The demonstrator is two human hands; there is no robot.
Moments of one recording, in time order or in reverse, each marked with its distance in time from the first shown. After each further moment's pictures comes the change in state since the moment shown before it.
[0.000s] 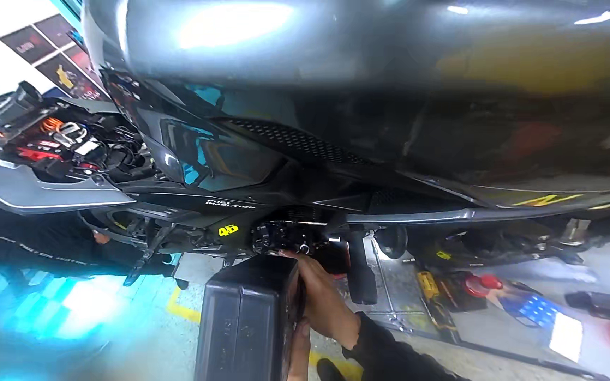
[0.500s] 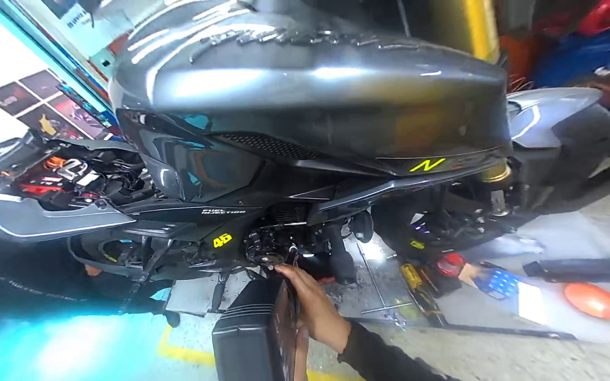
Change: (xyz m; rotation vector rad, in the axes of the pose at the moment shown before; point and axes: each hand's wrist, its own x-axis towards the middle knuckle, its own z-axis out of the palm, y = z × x) left_hand -0.068 -0.048 -0.045 0.026 -0.123 -0.184; right_hand -0.046 -0.012 0.014 -0.029 -0.027 0.099
